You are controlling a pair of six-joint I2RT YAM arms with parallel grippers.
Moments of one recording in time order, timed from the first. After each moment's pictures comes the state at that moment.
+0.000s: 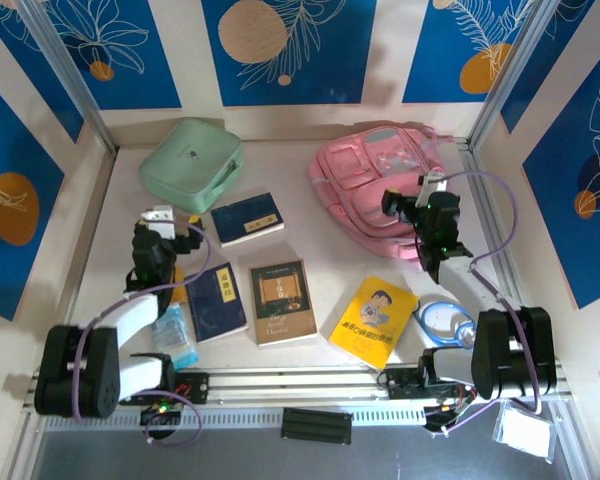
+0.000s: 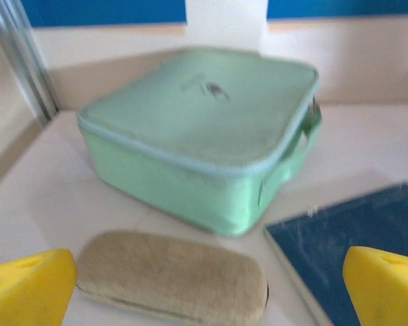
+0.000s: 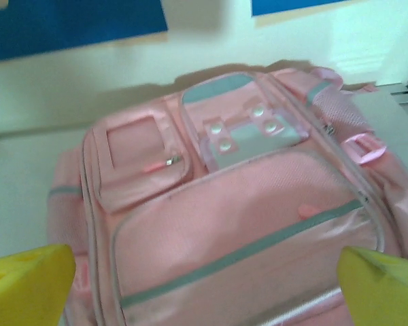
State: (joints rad) left arm -0.05 1.16 0.38 0.57 -0.13 -0.03; right arm 0.06 1.26 0.70 0.22 0.00 0.20
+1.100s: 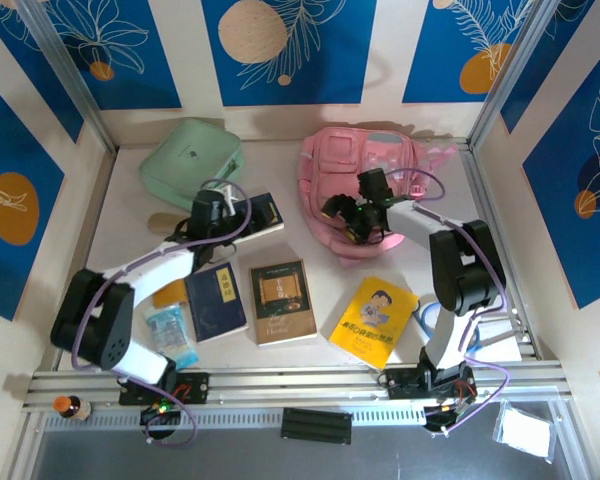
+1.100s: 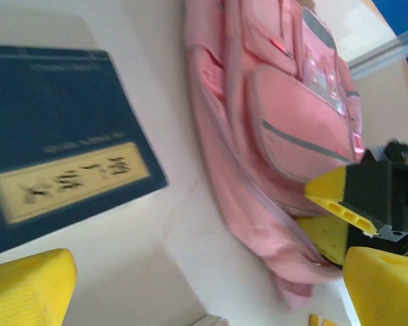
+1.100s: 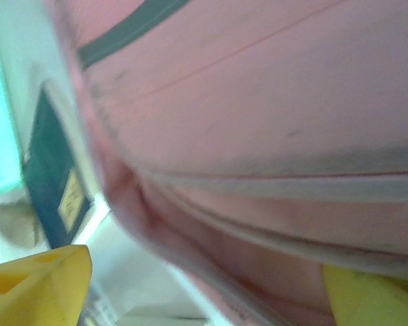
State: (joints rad) left arm -0.43 1.52 0.84 0.14 0.24 -0.75; right arm 0.33 1.82 1.19 -0.33 -0.38 0.93
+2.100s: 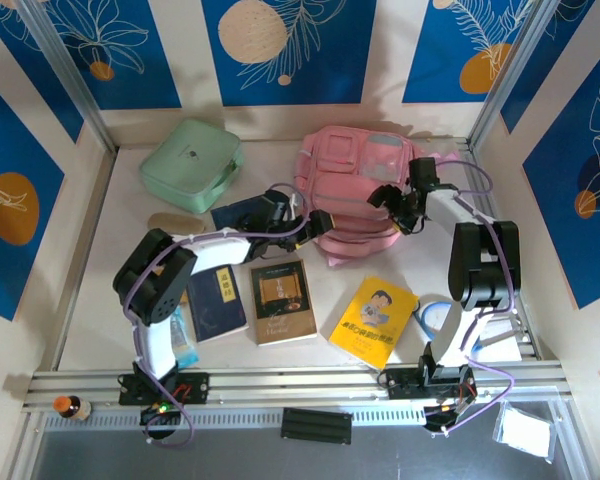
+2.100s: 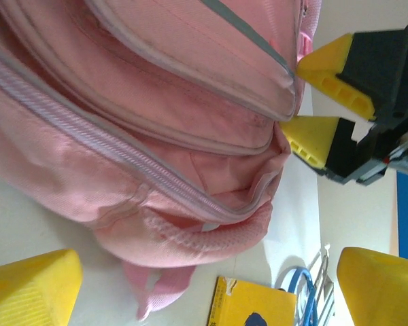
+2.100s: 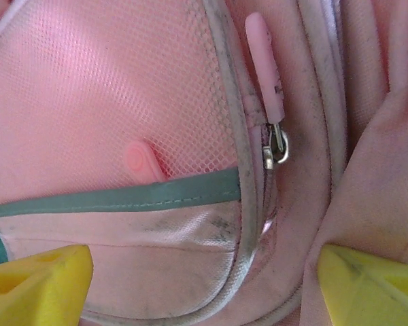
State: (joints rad) left arm -0.66 1.89 1.12 0.19 0.37 -0.97; right arm 0.04 1.81 1.21 -0.49 -0.32 0.71
